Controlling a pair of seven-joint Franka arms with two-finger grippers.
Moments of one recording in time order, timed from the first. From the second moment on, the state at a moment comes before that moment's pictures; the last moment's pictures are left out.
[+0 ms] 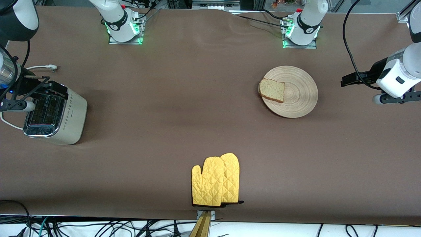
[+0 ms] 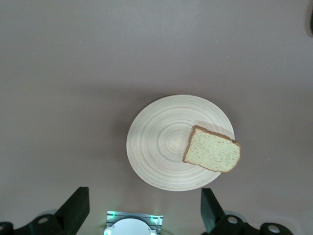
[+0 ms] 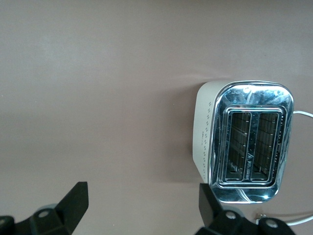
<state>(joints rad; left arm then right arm) 0.10 0.08 -0.10 -1.62 -0.07 1.45 -0.14 -0.08 0.14 0.11 -1.55 -0.05 1.64 0.01</state>
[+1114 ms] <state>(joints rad) 0.54 0.26 -0.09 -1.63 -0.52 1.45 0.25 -0.08 0.14 0.11 -1.55 -0.05 1.64 0.01</state>
